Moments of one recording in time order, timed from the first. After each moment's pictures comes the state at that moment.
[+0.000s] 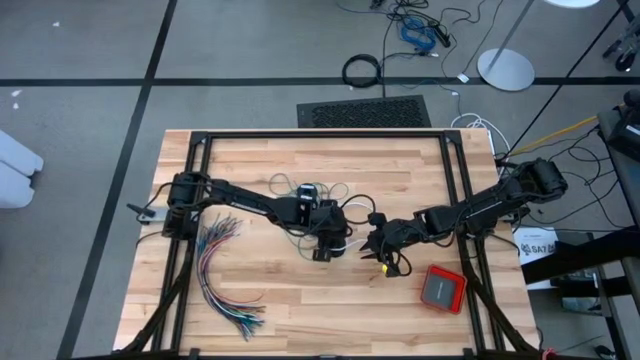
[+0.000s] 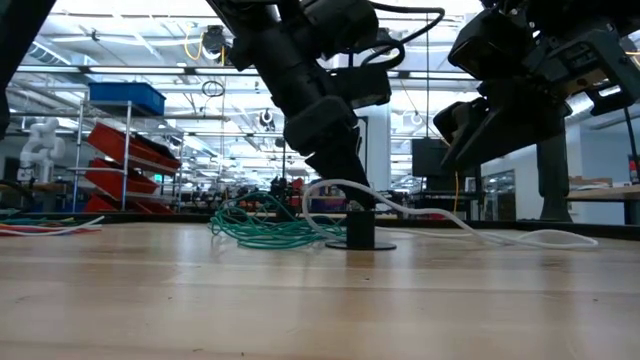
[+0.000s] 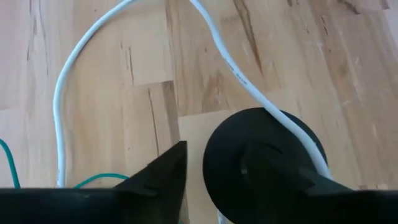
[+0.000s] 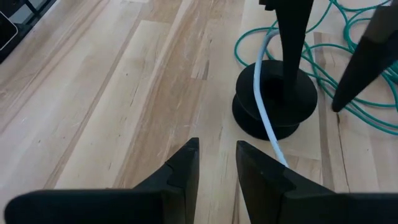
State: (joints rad) left arm -0.06 1.99 1.34 -0.30 -0.02 0.14; right arm 0.25 1.37 0.56 0.13 0.00 0.07
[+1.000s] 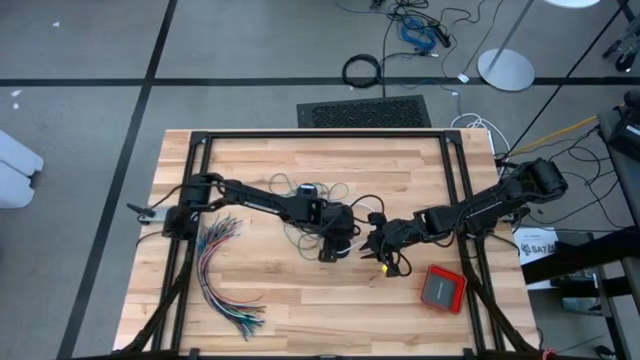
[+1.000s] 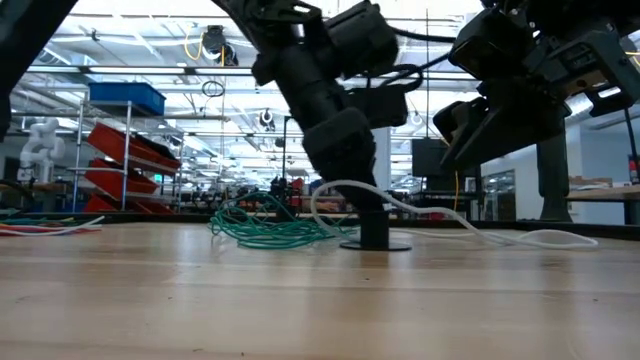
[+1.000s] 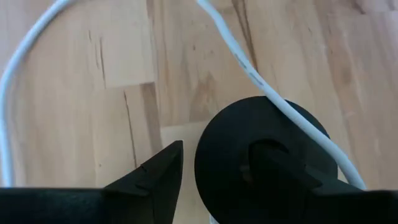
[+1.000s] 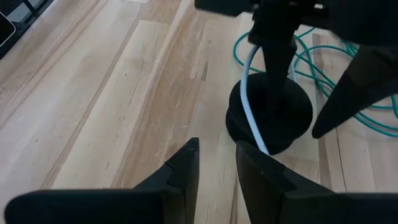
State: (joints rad) left arm -0.03 2.12 1.48 -0.40 0.07 0.12; right arm 0.25 1.37 0.56 0.13 0.01 0.06
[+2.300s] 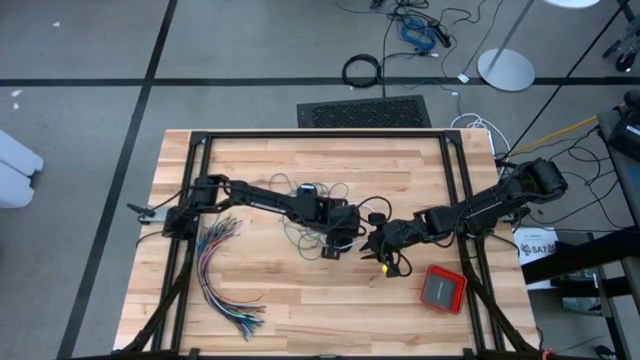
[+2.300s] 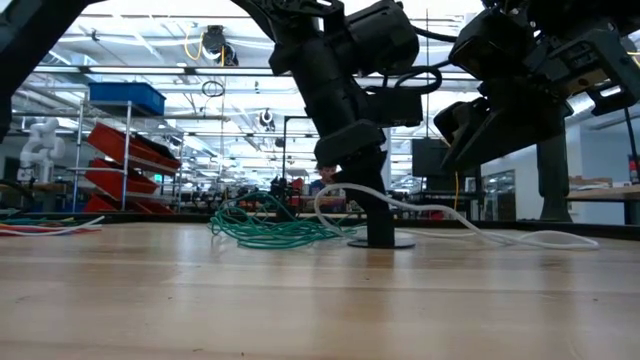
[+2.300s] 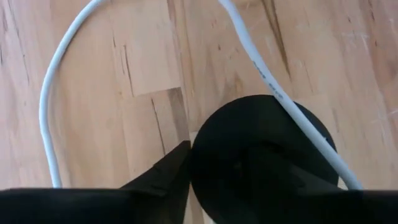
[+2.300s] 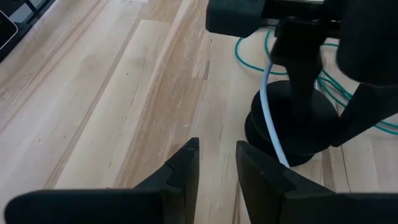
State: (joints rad) left arm -0.03 2.17 1.61 -0.53 -0.02 0.19; right arm 0.25 1.37 0.56 0.13 0.01 0.07
